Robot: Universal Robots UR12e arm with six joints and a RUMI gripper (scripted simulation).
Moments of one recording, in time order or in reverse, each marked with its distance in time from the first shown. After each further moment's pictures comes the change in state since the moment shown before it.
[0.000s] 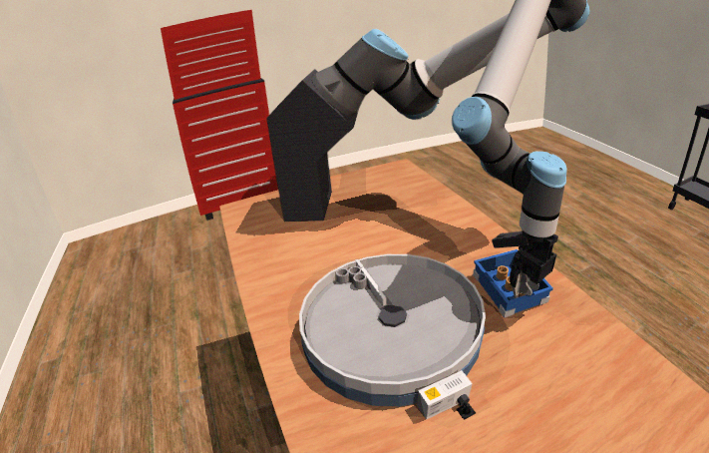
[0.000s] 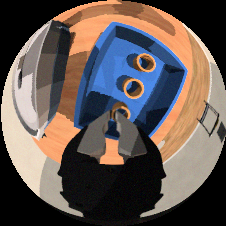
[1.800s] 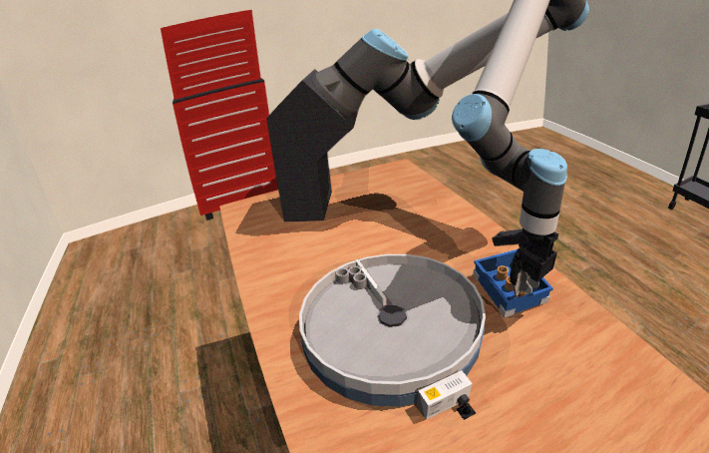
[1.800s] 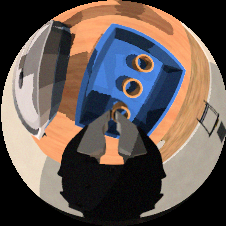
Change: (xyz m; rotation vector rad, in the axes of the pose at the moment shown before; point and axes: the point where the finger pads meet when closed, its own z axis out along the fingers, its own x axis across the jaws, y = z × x) arm 0.000 -0.001 -0.006 0.000 0.000 0.000
